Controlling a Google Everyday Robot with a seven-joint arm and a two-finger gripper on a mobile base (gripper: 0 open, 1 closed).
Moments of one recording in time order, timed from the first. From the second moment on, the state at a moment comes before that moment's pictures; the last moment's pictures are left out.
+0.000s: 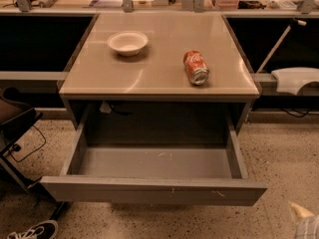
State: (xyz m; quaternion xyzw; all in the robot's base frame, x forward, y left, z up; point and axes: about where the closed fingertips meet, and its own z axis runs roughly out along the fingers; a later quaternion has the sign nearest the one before) arm 0.244 -0.264 0.700 -0.53 0.84 -0.01 0.10
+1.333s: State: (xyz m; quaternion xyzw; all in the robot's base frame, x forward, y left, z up) arm 0.343 -0.219 0.600 -0.57 0.82 -0.01 0.08
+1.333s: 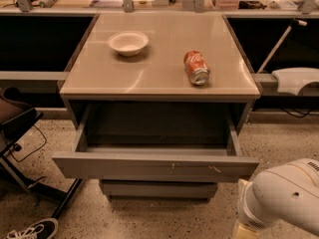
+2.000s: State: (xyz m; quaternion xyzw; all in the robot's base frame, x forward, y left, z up) arm 0.347 -0.228 0.594 -0.57 0.82 0.00 0.08
